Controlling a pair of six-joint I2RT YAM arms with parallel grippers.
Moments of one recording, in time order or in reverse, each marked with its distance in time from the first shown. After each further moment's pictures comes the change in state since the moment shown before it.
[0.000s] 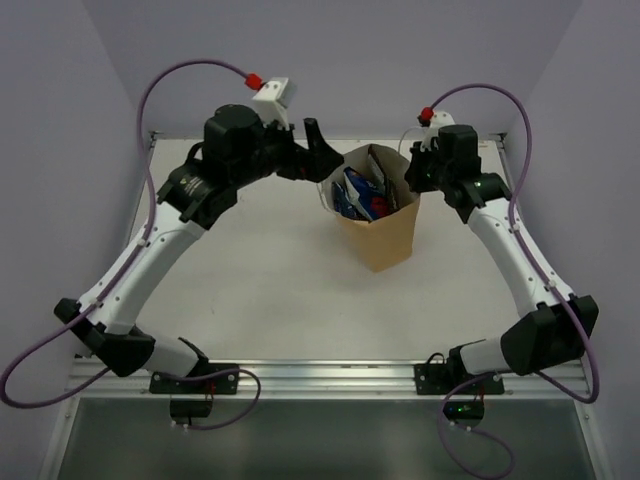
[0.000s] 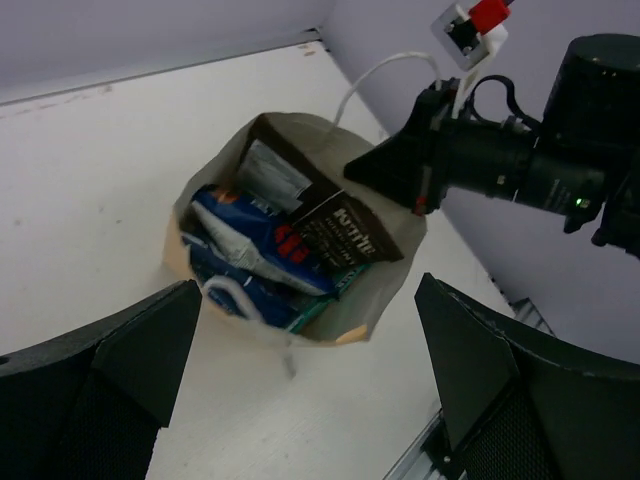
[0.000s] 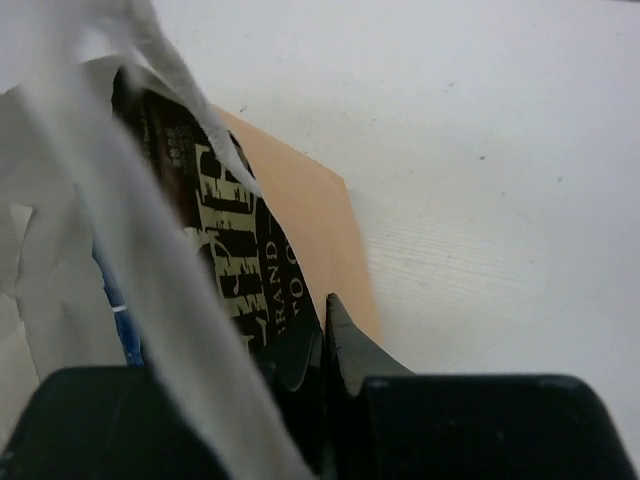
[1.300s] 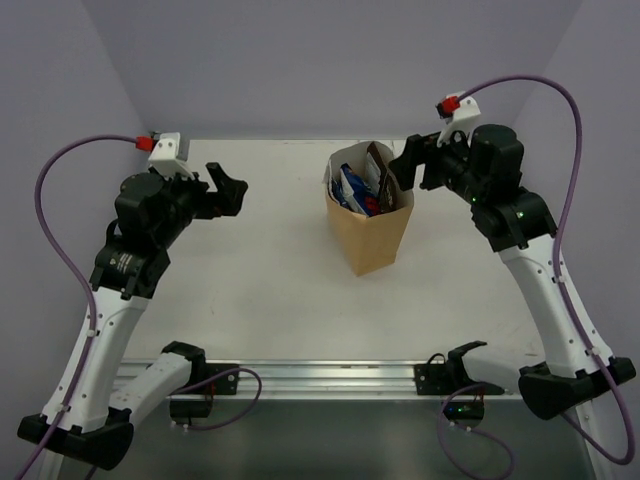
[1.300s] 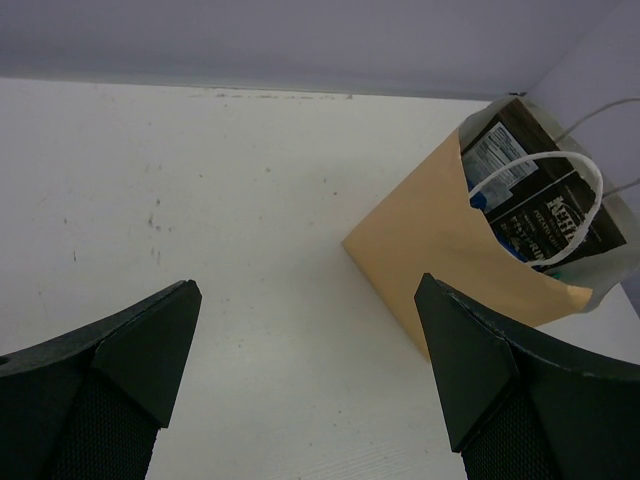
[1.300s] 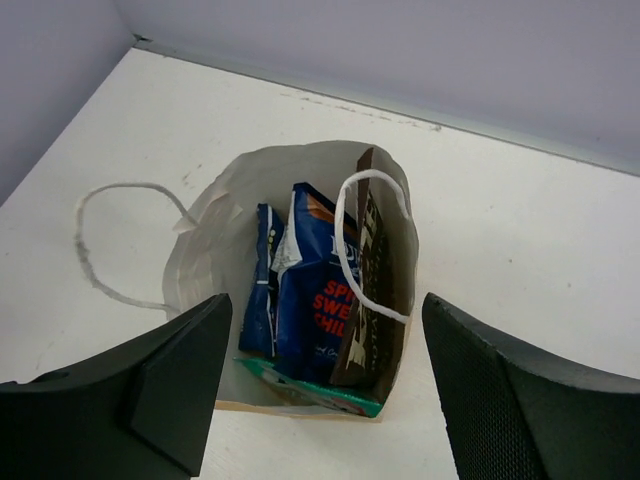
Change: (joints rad) left arm 0.313 -0.462 -0.484 0.052 -0.093 0.095; right arm 0.105 -0.244 0.117 -0.056 -0.041 -0.037
